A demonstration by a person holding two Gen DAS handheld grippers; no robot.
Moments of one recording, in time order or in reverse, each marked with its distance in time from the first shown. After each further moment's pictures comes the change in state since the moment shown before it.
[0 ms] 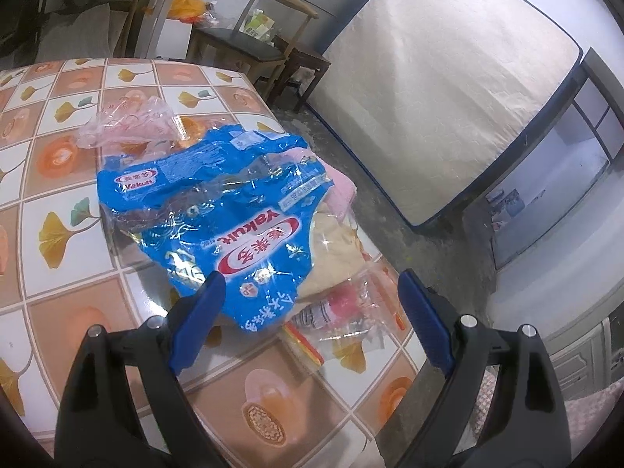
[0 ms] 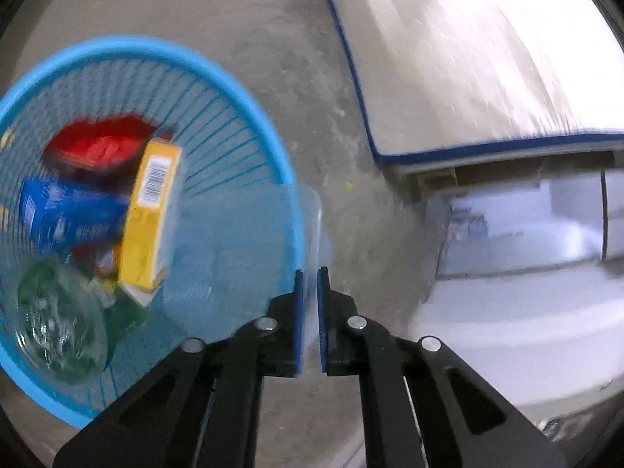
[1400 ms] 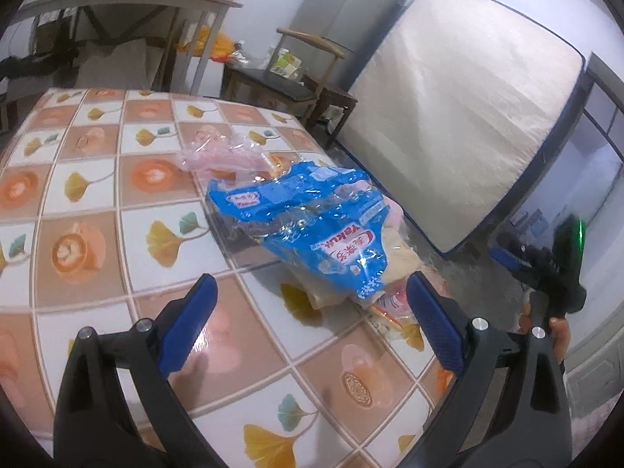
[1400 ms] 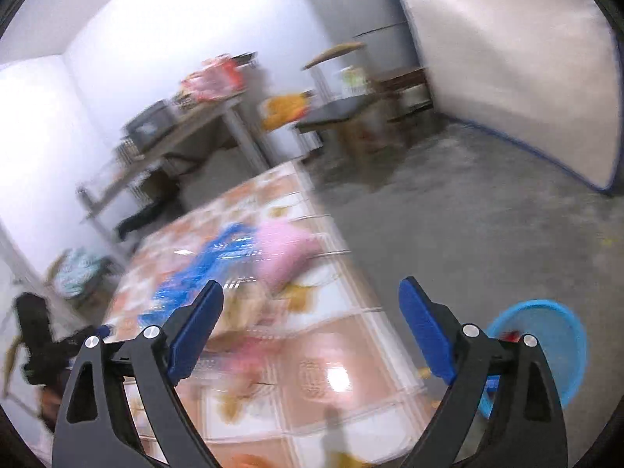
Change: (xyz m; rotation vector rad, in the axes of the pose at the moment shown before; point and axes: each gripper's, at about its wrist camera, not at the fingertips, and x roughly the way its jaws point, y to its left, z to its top) left arm -0.074 0.050 -0.020 0.037 -0.147 0.103; right arm -0.340 -0.147 0.033 0.647 -0.658 1.254
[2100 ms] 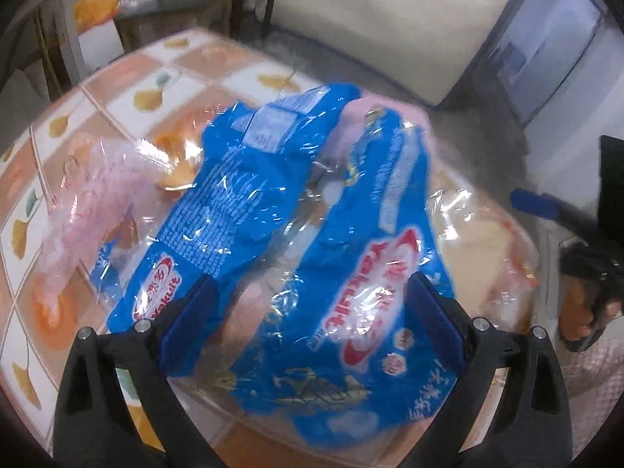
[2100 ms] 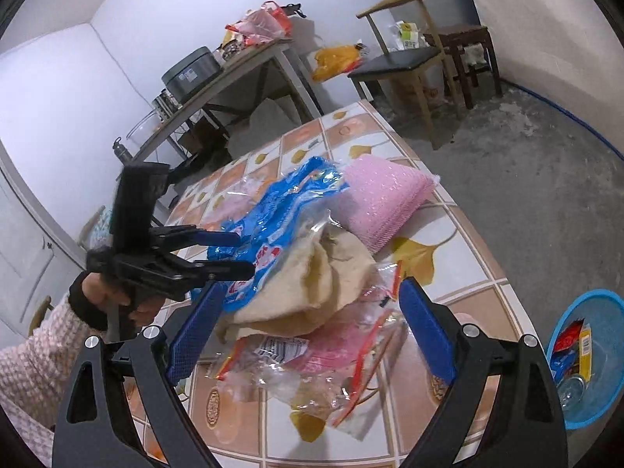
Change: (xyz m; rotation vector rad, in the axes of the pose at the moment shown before) left arm 0.182 -0.017 0.063 0.394 0.529 -0.034; right arm 0.065 0.049 -0.027 -0.040 0.162 0.115
